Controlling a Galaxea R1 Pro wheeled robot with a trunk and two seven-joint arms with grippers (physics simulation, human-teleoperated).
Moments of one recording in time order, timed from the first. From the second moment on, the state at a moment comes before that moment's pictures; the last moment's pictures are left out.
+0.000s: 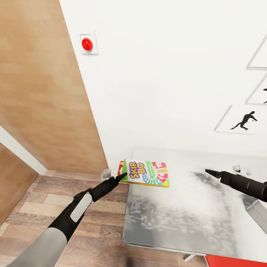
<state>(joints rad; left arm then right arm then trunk) -0.65 0.04 -0.26 -0.79 0.91 0.35 -0.53 -0.41 -0.40 -0.37 -1.57 -0.58 1.04 0.36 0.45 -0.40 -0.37</state>
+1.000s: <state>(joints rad) -0.63 0.03 -0.20 -0.82 0.94 0.43 -0.61 -0.41 -0.40 -0.34 -1.58 -0.59 1.04 0.33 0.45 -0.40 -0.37</state>
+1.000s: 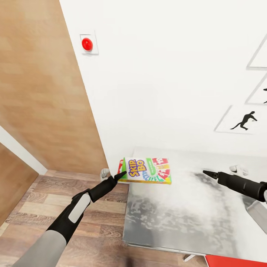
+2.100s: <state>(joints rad) -0.63 0.03 -0.19 -0.85 0.94 0.53 -0.64 -0.41 -0.40 -0.34 -1.59 -0.59 1.04 0.33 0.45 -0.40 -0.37</state>
